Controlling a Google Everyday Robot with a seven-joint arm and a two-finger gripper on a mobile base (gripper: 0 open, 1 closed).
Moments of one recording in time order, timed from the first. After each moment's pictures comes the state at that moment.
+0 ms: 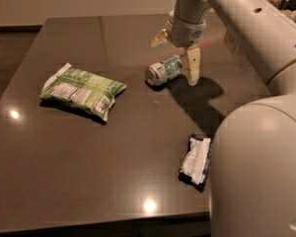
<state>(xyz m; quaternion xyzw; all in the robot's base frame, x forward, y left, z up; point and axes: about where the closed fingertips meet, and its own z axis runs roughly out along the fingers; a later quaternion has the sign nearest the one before) 0.668 -0.081 0.876 -0.87 0.47 0.01 0.11</state>
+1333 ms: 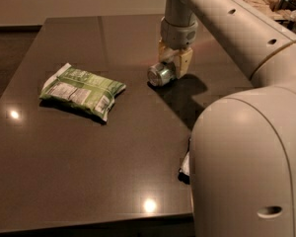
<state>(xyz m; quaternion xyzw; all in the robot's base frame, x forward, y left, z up) 0.686 -0.086 0.857 -0.90 0.42 -0.04 0.04</state>
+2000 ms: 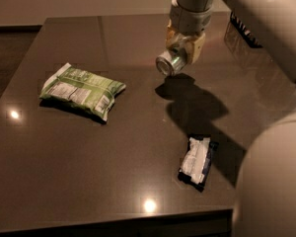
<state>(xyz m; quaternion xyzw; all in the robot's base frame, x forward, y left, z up) 0.670 -0.096 0.918 -0.92 0.36 -0.12 0.08</state>
